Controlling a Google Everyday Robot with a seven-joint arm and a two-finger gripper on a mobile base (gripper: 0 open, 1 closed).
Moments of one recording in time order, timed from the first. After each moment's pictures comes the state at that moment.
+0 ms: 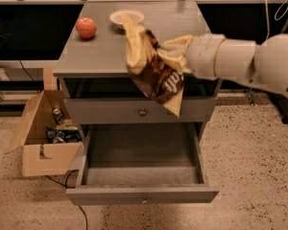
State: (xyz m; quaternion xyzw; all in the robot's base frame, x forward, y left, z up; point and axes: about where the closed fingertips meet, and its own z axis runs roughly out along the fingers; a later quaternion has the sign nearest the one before) arm 0.598 -0.054 0.951 -0.50 0.60 0.12 0.61
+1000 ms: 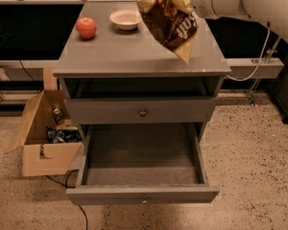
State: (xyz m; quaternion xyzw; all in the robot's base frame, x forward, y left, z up) arm 0.720 -0.094 1.041 -0.45 0.64 -0.01 0.63
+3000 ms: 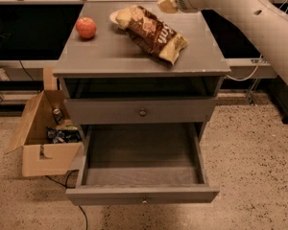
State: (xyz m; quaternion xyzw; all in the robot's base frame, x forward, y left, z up) arm 0.806 -0.090 1.009 -0.38 0.72 -0.04 0.58
